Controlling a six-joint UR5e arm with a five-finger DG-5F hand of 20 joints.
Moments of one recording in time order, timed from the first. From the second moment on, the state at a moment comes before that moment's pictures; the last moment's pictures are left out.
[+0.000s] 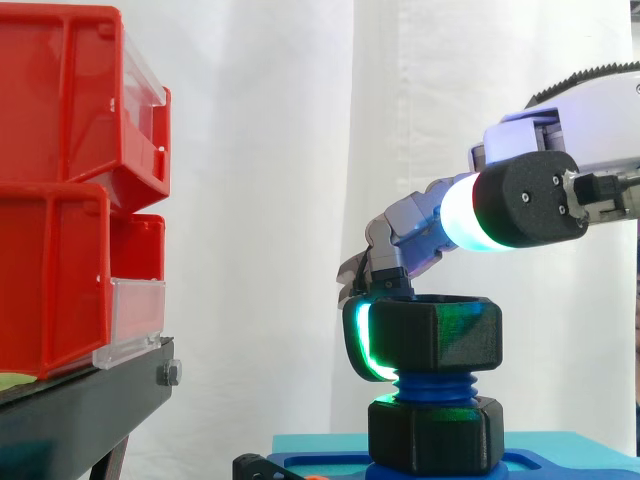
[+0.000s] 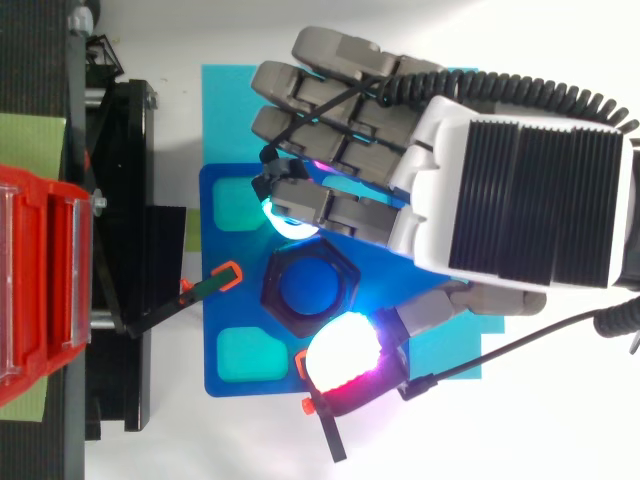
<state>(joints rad) 0.20 -2.16 -1.20 -3.04 -1.36 -1.51</state>
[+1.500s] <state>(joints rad) 0.16 -2.17 -1.18 -2.97 -1.44 -1.57</state>
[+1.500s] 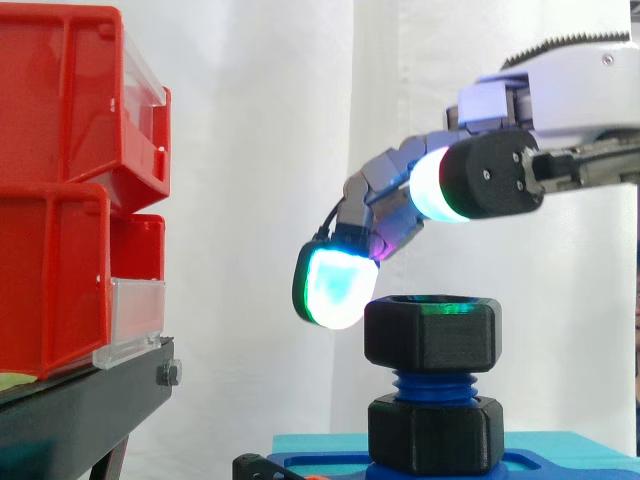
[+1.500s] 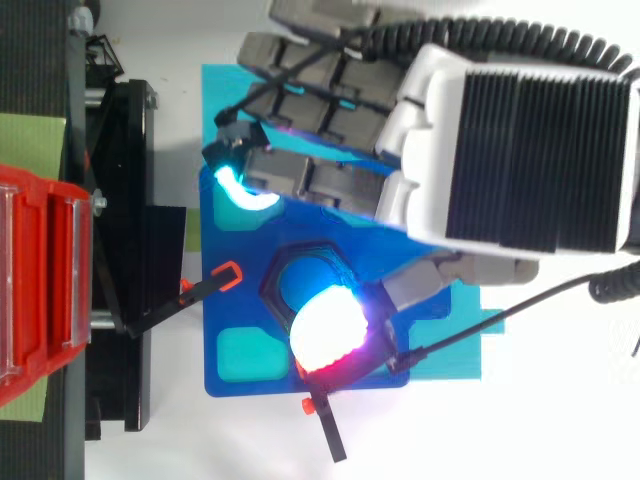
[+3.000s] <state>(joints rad) 0.13 -2.17 -1.22 -2.92 -1.52 -1.53</state>
